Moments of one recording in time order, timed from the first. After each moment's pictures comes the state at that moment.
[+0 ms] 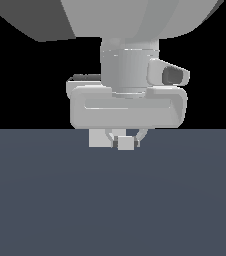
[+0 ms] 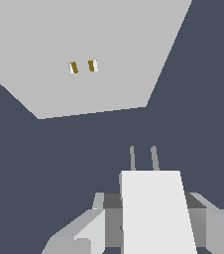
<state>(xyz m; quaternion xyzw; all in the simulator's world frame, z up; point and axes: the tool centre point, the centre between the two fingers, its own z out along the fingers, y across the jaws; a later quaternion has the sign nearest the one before) -0.038 -0.025 0.071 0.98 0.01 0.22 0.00</state>
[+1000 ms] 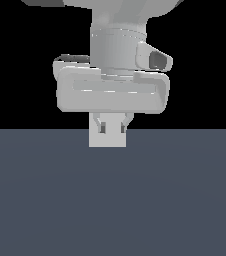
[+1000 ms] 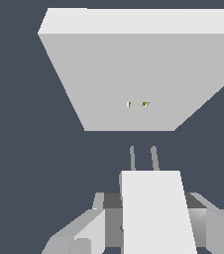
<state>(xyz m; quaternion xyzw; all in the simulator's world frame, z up) -0.032 0.002 0.100 0.97 0.08 0.22 -0.02</state>
